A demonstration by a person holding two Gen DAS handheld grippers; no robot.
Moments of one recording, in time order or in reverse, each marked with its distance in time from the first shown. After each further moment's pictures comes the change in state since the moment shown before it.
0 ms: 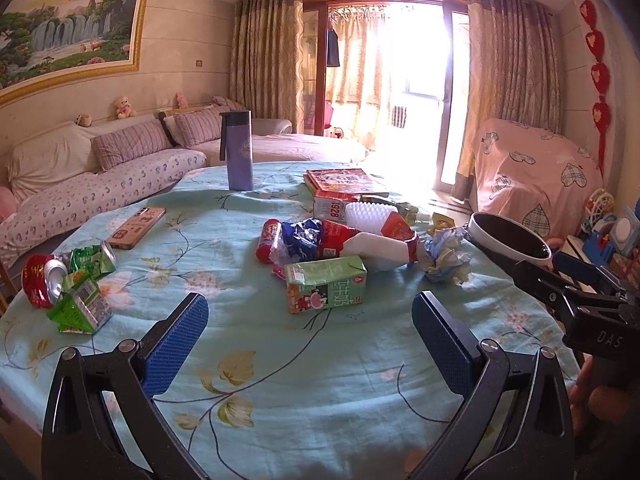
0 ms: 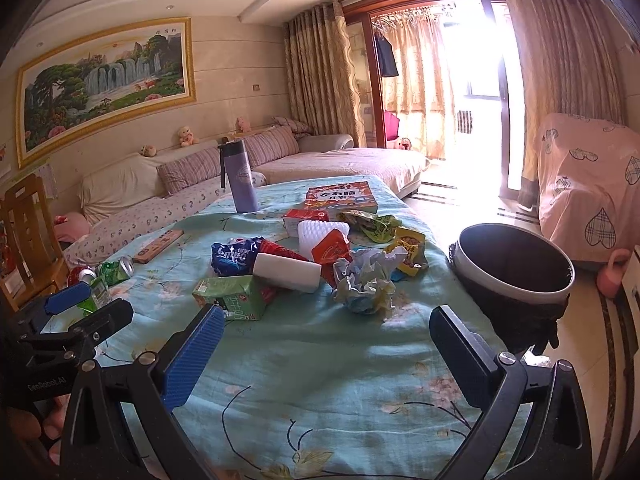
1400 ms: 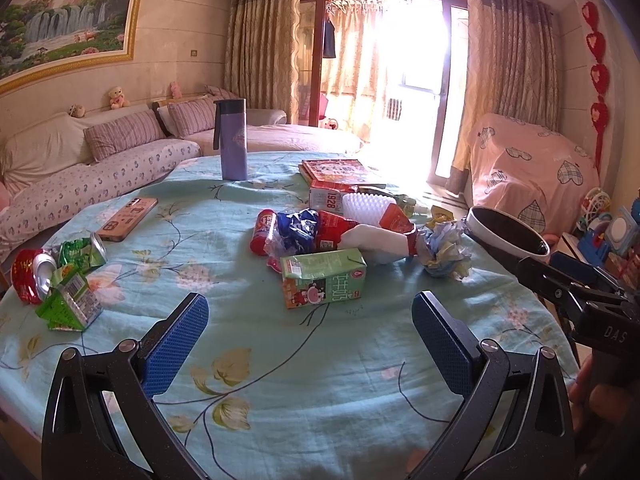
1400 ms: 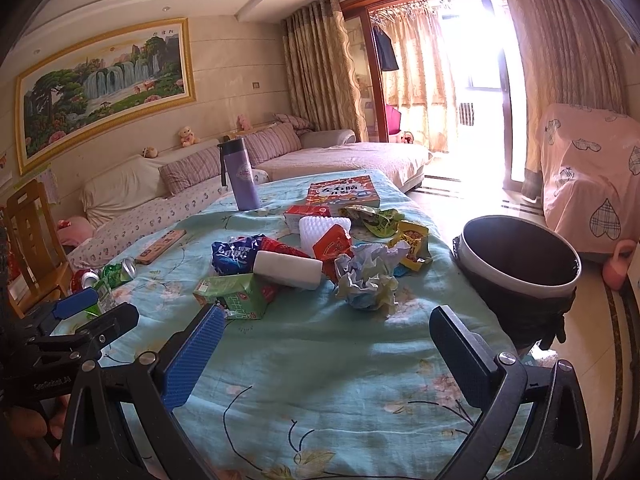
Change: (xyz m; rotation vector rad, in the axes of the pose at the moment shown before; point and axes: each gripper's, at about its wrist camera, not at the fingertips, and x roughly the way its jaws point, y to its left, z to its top) left arm 0.014 0.004 0.000 -0.003 0.040 -0.038; right arm 0.006 -0.003 -0.003 0.021 0.017 0.019
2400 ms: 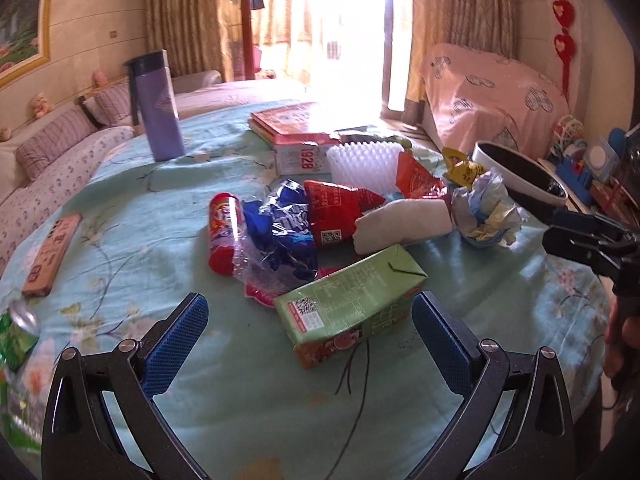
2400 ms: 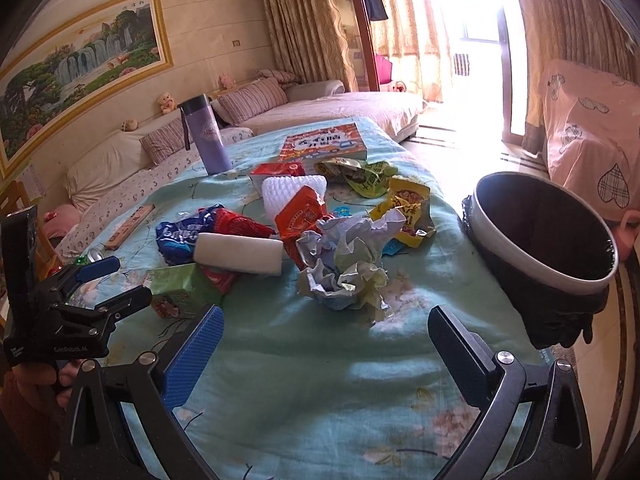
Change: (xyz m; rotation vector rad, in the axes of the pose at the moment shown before) left arm 0.135 0.024 0.027 0.214 0.209 -0.171; right arm 0.082 -0.038 0.012 0.063 0.197 -0.006
